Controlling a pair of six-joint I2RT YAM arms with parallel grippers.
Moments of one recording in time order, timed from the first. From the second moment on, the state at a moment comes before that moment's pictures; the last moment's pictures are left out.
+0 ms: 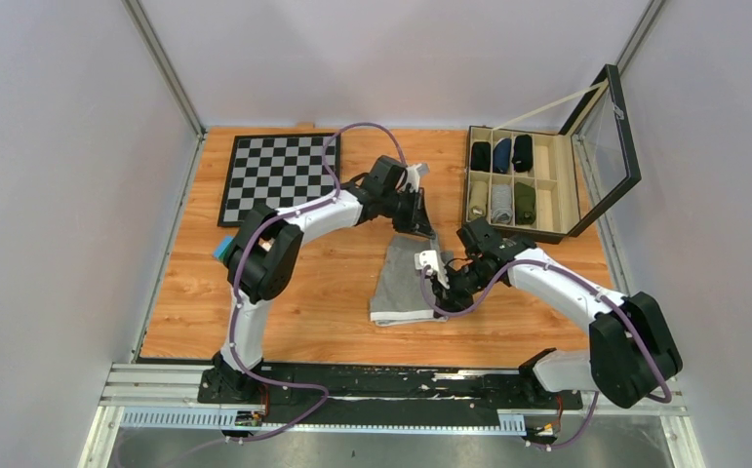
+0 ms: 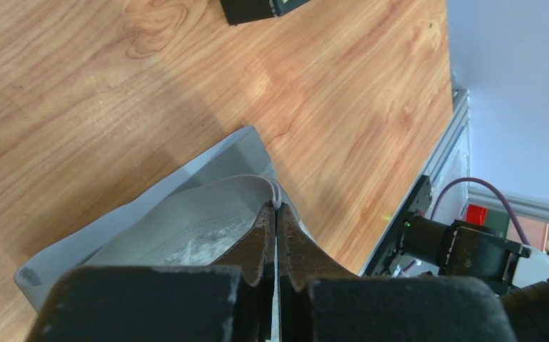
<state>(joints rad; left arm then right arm) -0.67 2.06 1.53 -0.20 0.57 -0.57 0.53 1.32 0.80 -0.75 -0.80 -0.88</state>
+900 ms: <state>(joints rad) -0.68 2.15 1.61 -0.21 0.54 -0.53 0.41 1.42 0.76 -0.72 -0.74 -0.99</state>
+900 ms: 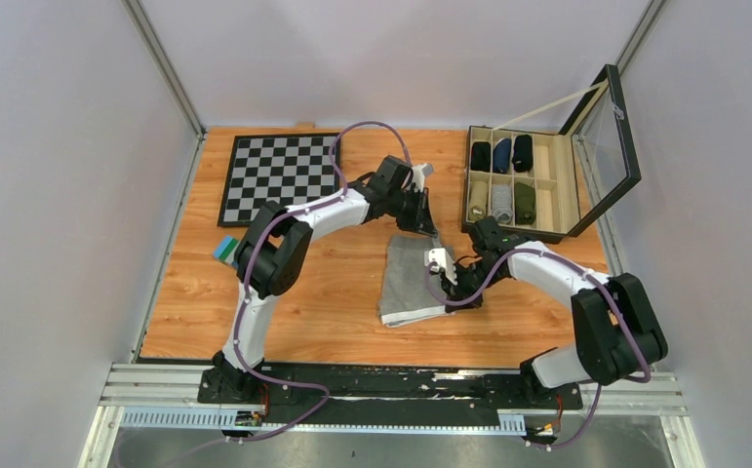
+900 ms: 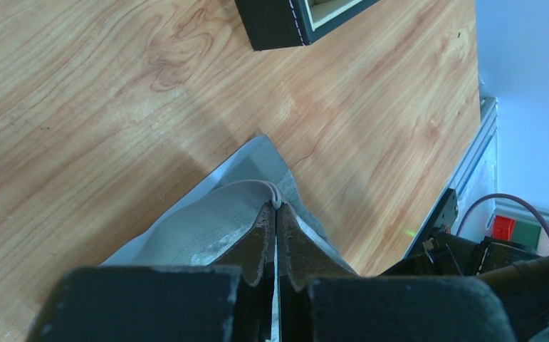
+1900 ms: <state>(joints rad) -0.69 2.27 1.68 -0.12 0.53 -0.56 0.06 1.31 0.84 -0.58 -0.79 -0.65</state>
